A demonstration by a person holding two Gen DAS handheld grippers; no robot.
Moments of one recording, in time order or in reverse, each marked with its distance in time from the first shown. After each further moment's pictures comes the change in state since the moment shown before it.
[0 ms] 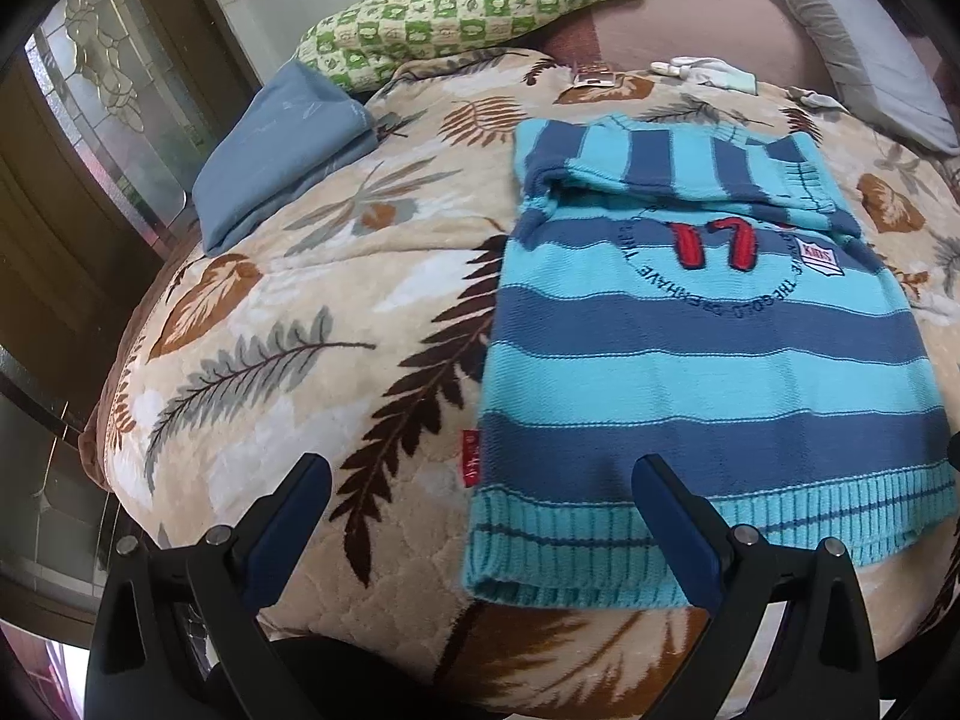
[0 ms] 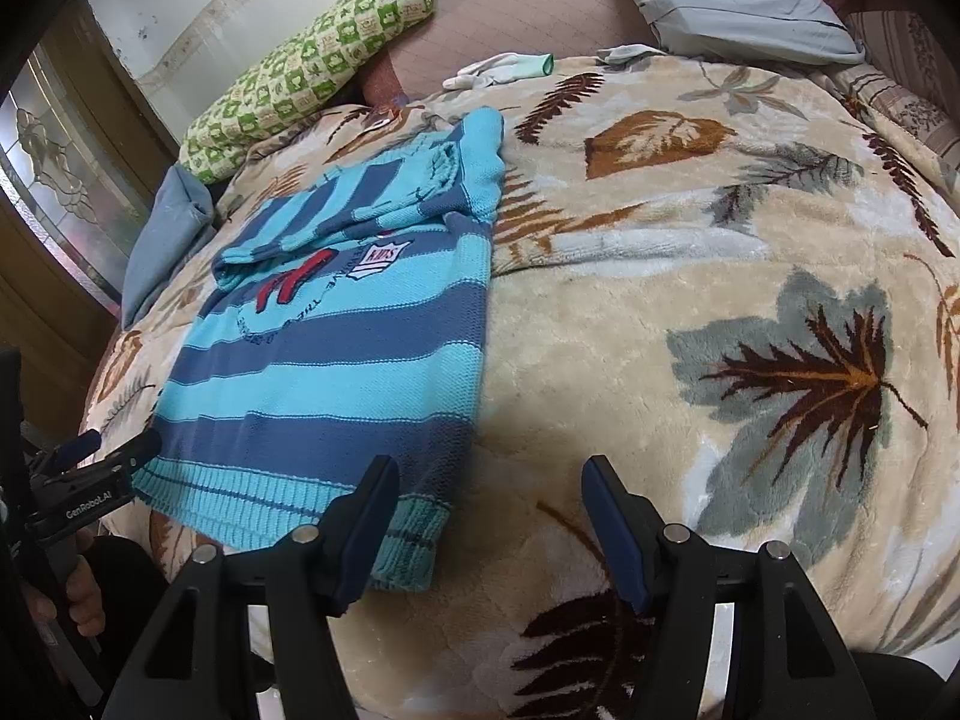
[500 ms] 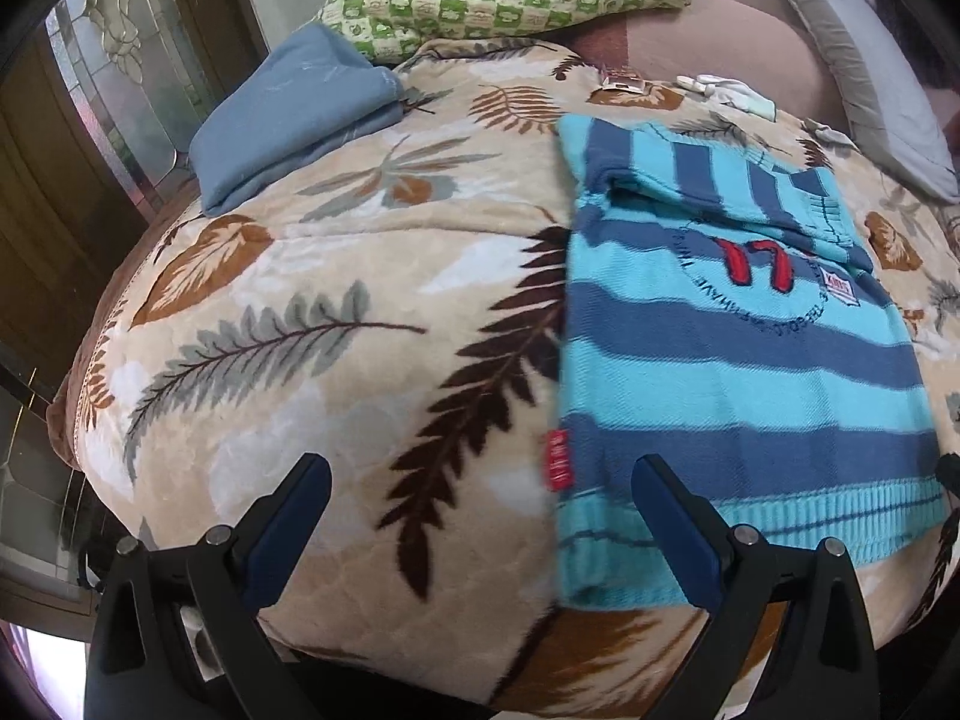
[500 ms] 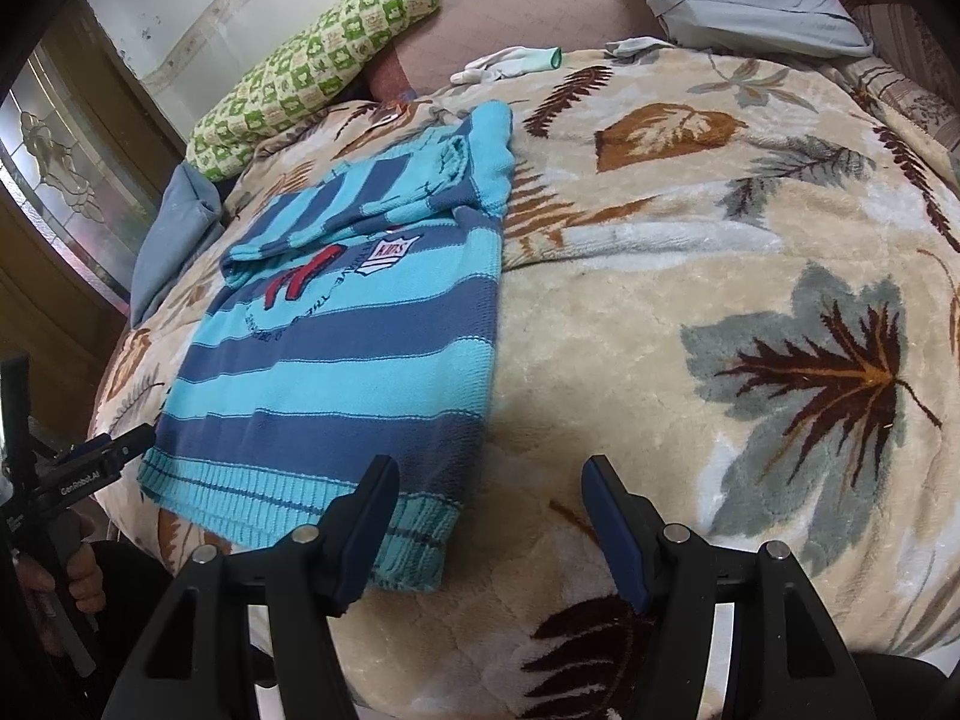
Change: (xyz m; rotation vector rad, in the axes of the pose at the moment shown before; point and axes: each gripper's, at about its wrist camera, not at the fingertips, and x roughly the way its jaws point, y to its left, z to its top) left arm 0.016 0.051 -0.004 -0.069 0.024 -0.099; right arm 0.004 0.002 0.000 0.000 0.016 0.038
